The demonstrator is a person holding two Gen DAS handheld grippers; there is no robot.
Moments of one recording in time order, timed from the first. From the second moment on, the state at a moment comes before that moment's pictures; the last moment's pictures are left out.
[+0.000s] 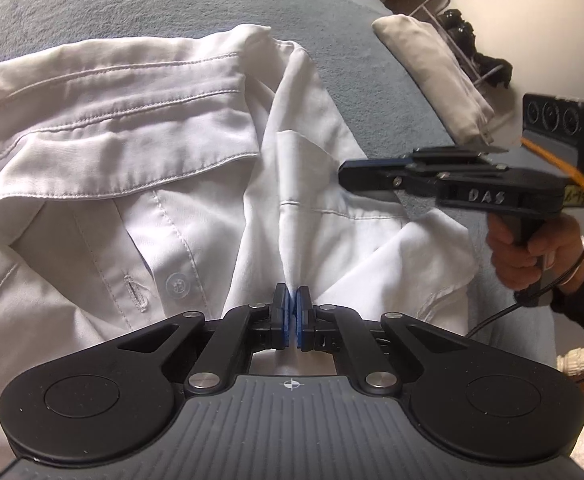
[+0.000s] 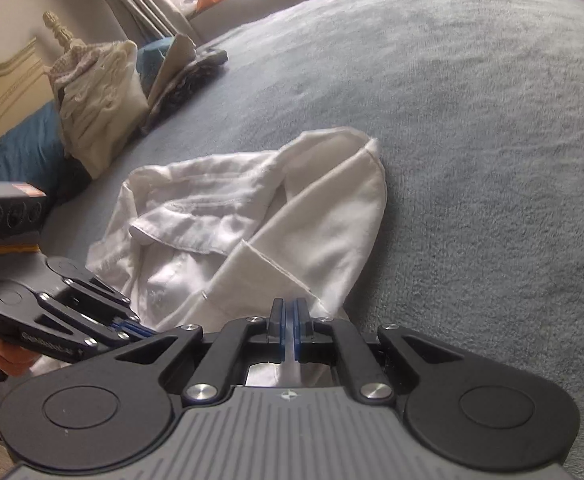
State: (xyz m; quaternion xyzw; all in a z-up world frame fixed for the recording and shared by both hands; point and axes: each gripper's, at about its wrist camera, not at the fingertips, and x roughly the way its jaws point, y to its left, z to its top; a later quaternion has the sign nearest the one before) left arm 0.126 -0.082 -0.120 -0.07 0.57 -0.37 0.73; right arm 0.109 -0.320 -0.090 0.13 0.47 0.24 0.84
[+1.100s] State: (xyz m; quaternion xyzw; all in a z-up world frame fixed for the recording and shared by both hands) left arm 0.123 -0.129 -0.107 0.02 0.50 -0.36 0.79; right arm 0.093 -0.367 -0.099 0.25 0.48 0.21 0.81
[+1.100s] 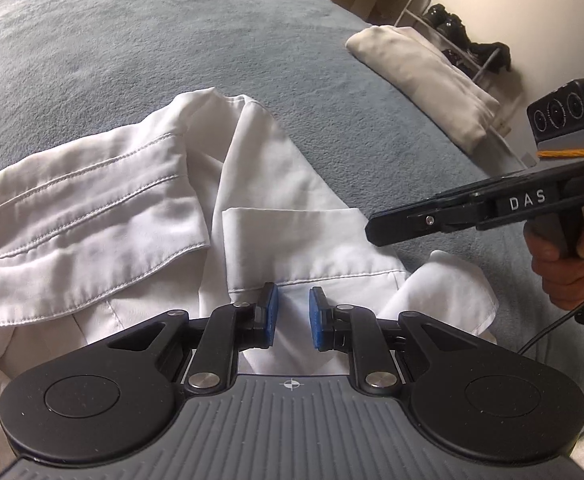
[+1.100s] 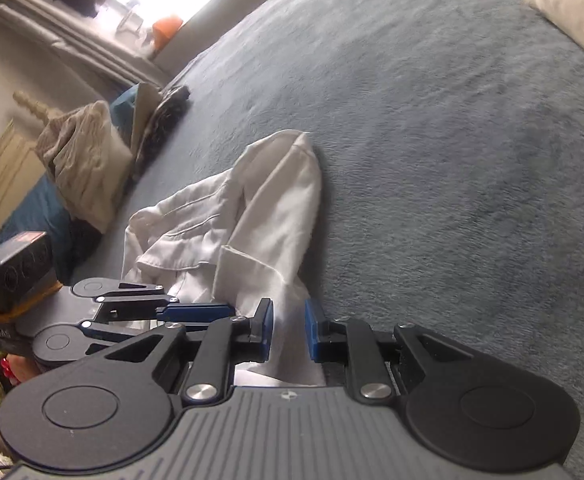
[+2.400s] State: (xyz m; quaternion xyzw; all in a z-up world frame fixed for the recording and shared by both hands) left arm 0.117 -0.135 -0.109 0.04 0.48 -0.35 0.81; right arm 0.102 -0.356 -0.096 0.24 0.47 0.24 0.81
